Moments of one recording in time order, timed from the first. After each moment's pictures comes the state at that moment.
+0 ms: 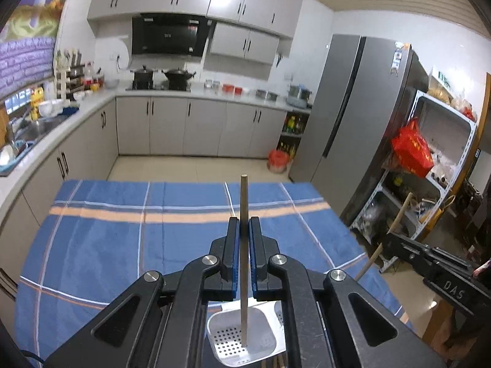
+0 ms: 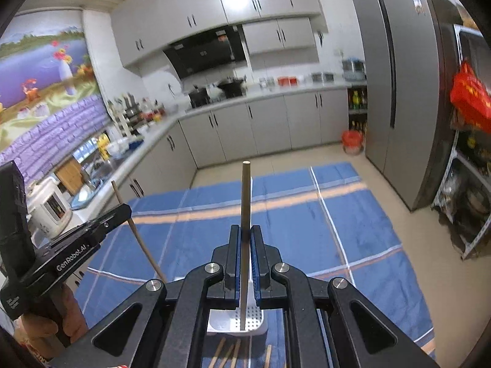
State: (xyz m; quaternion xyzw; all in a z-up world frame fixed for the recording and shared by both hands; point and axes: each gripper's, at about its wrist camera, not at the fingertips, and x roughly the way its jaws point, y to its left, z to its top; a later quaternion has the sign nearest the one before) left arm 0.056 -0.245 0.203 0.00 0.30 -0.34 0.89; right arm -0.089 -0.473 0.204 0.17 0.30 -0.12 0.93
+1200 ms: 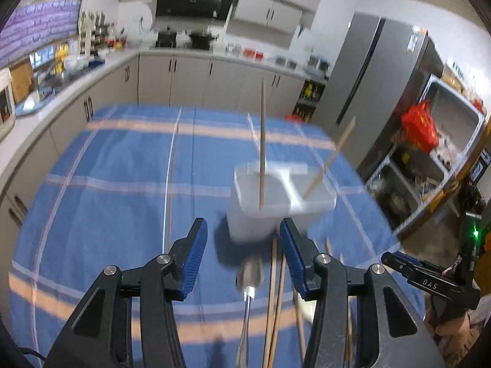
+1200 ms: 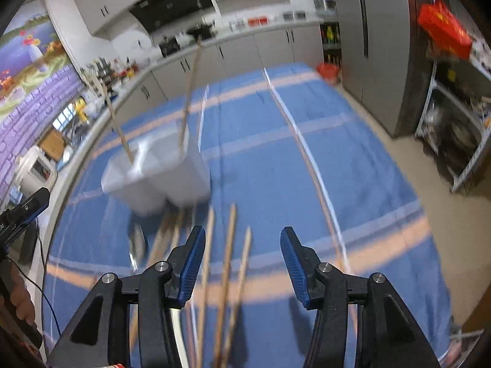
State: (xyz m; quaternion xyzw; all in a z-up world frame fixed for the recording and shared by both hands) left arm -0.071 -0.145 0.136 0.00 0.40 -0.30 0.87; right arm -0.233 -0.476 0.082 0.23 0.42 -0.13 0.87
